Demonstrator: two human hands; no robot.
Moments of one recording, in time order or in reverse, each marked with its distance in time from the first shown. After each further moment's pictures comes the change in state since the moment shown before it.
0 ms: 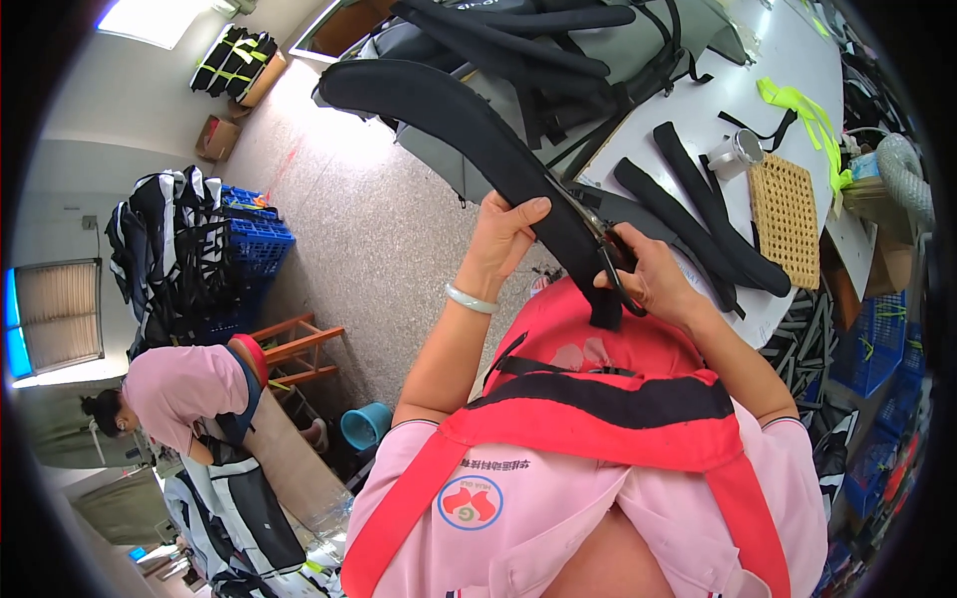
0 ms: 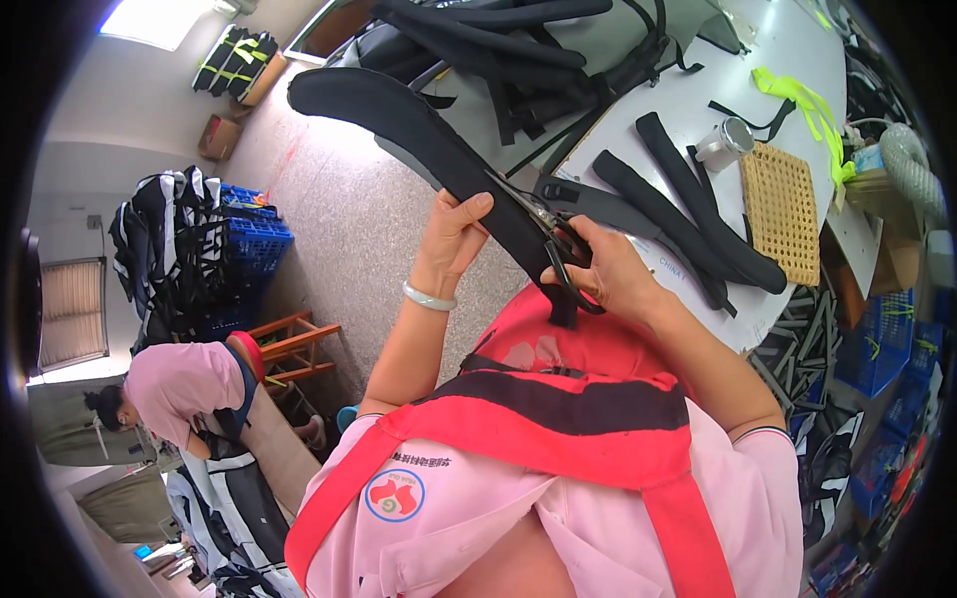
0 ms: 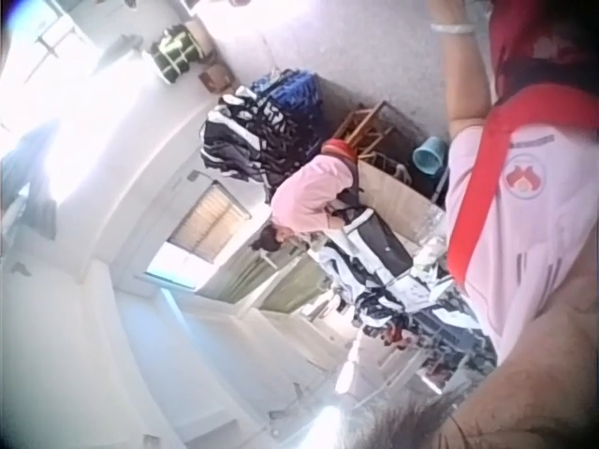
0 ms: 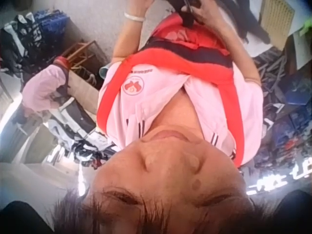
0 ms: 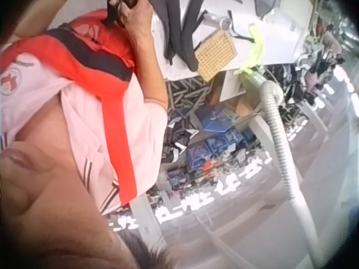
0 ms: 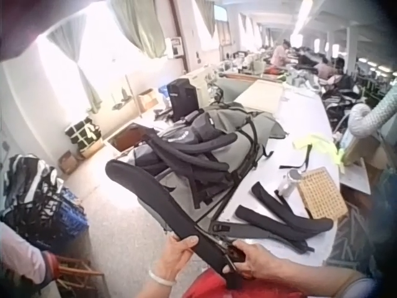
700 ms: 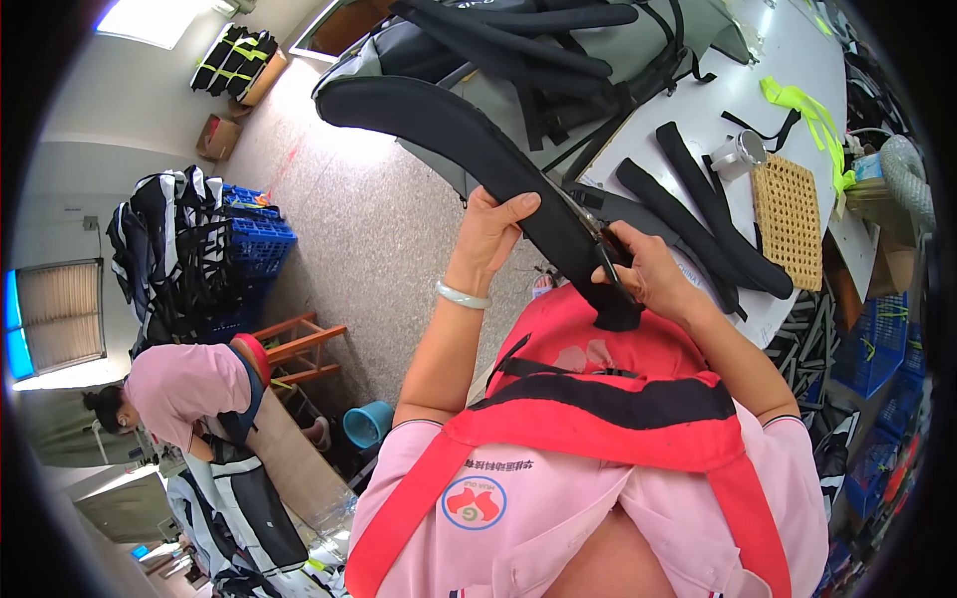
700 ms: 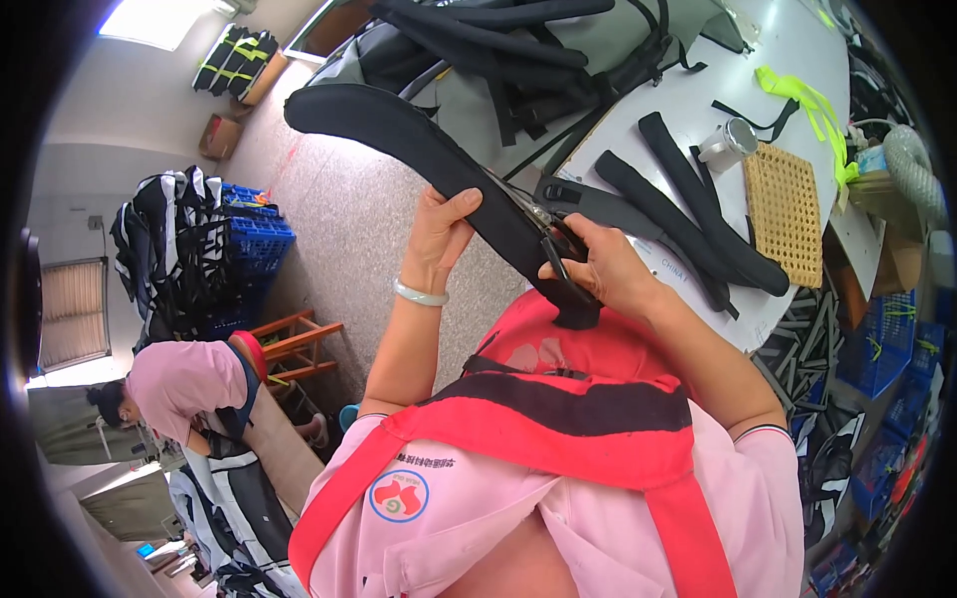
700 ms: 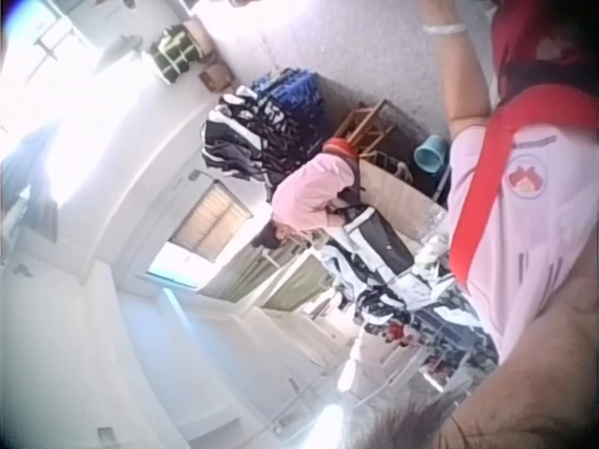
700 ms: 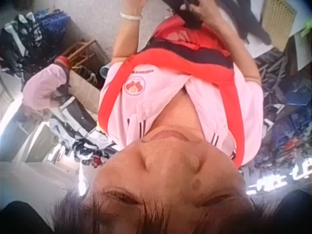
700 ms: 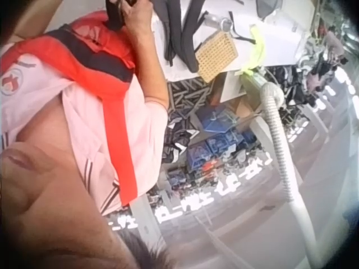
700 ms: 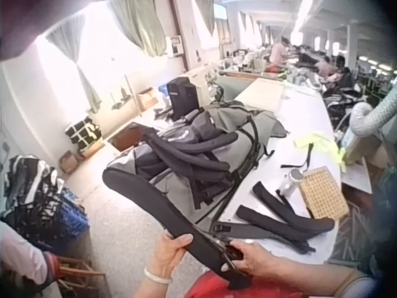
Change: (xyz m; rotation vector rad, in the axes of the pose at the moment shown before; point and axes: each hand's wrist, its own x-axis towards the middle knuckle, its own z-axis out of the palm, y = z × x) left_hand 0.004 0.017 -0.002 0.090 0.062 0.033; right_hand 0.012 -0.005 -0.004 0.133 -0.148 0.172
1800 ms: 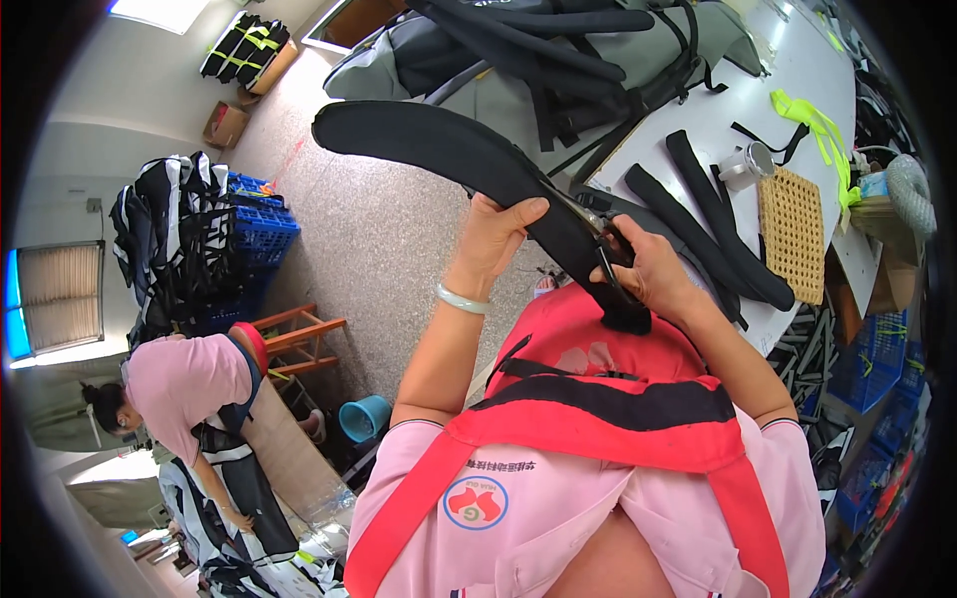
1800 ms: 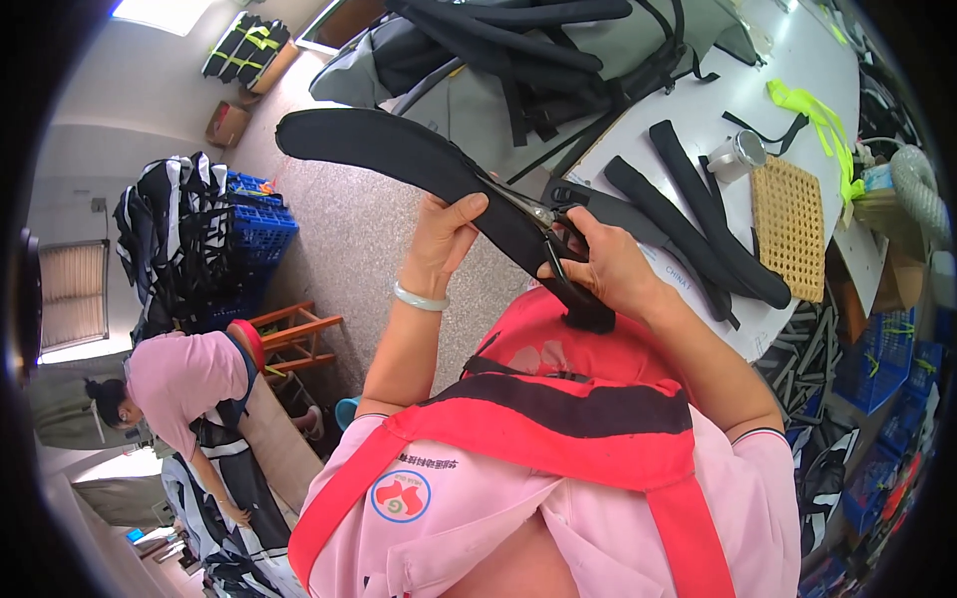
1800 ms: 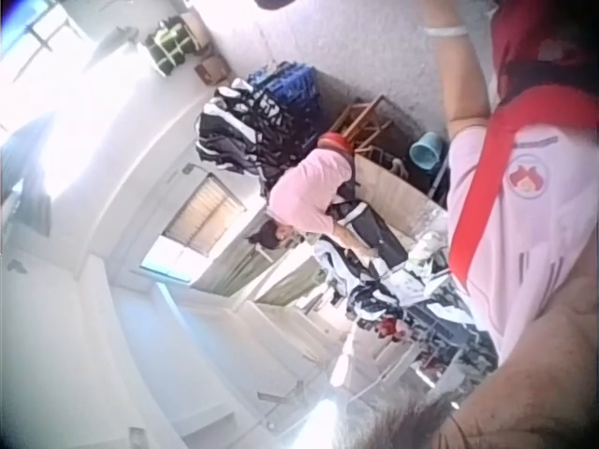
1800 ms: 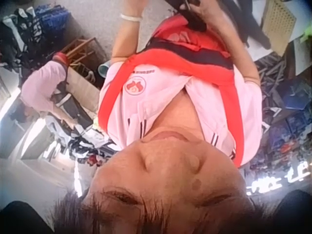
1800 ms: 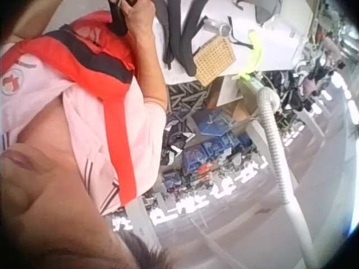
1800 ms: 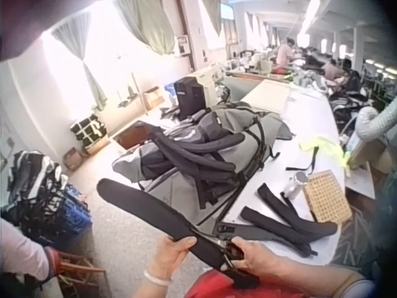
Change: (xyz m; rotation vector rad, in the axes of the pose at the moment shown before) left_hand -0.007 0.004 -0.003 0.020 -0.009 0.066; right_hand 0.009 0.001 0.004 -0.260 0.142 -0.213
